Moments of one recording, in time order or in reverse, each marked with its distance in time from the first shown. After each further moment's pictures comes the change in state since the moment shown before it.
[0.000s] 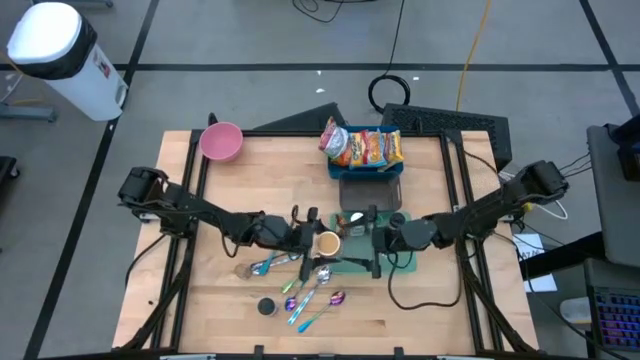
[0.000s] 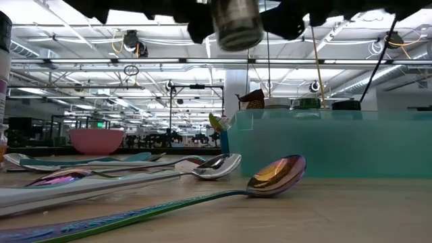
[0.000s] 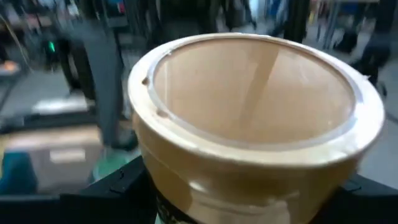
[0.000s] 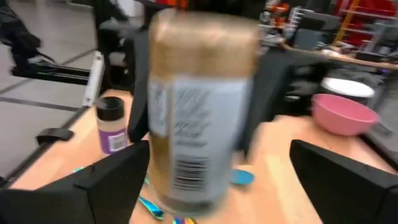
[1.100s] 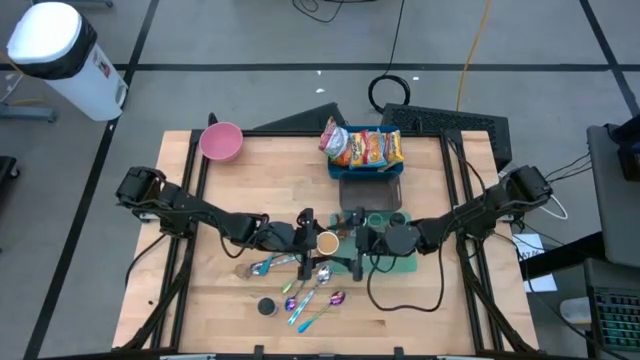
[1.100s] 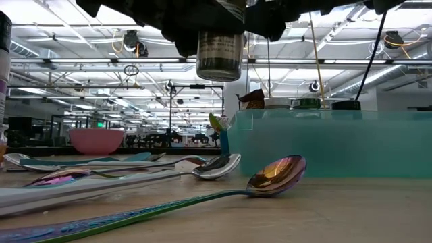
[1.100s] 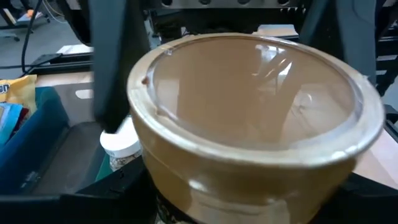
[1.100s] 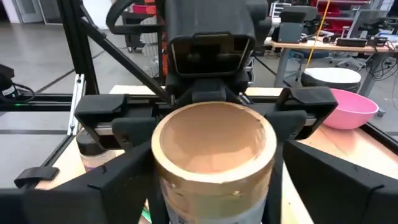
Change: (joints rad) left arm -0.024 -0.016 0.043 -0.293 -0.122 -0.048; right arm -0.004 0.175 0.144 0.053 0.066 0.103
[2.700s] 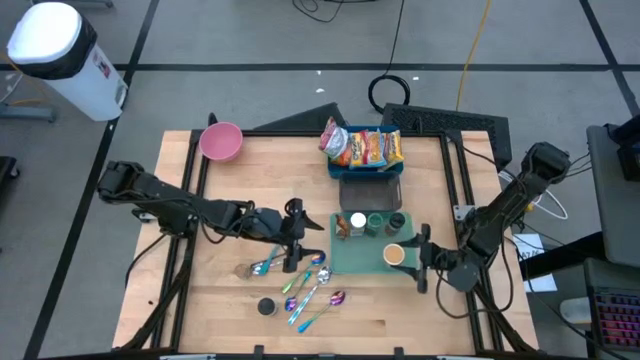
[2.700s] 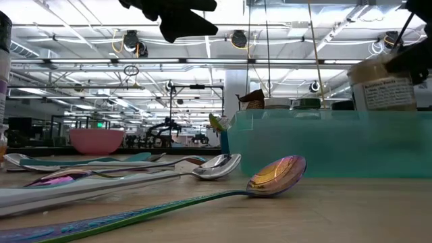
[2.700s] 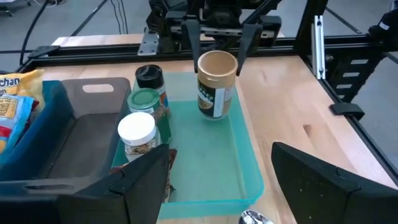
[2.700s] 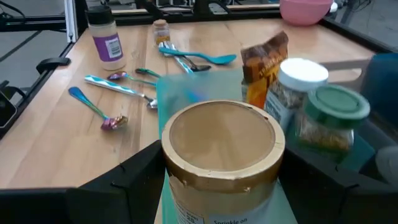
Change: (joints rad) left arm 0.035 -0.182 -0.001 -0.224 0.083 -0.037; right arm 0.548 -0.452 -0.465 -0.497 0.534 0.547
